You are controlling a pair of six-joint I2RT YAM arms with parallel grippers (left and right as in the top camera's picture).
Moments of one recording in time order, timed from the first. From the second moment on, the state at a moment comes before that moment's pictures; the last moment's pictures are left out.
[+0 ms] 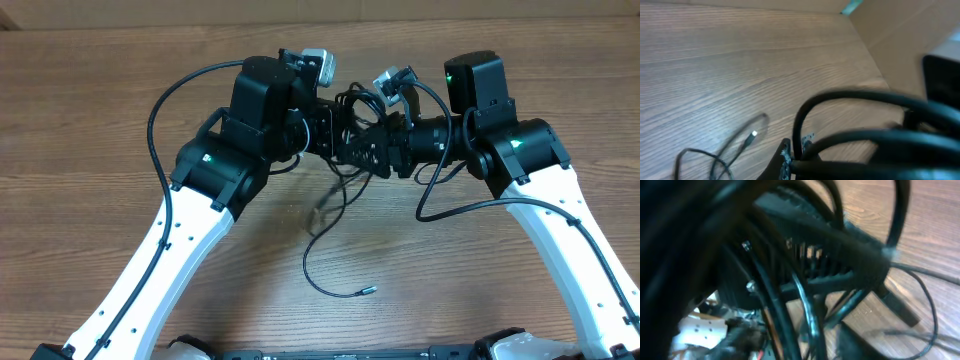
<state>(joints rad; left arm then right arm) -0.48 1.44 1.41 -0.54 0.35 -0.43 0.33 1.45 1.41 -0.77 -0.95 0.04</state>
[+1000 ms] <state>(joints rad) -0.33 1.43 1.41 -0.78 0.12 -0.38 0.33 1.45 1.41 -0.80 -0.83 0.15</state>
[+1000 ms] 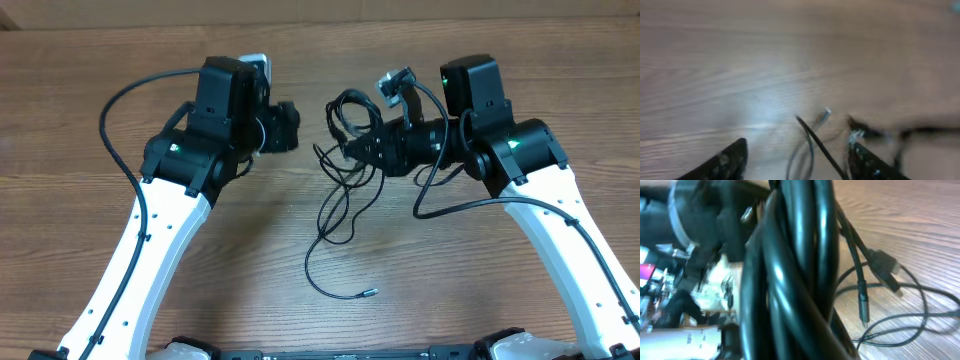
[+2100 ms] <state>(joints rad) -0.57 1.43 1.41 -0.67 0.34 0.31 0.33 1.45 1.41 -0.65 -0.56 1.05</state>
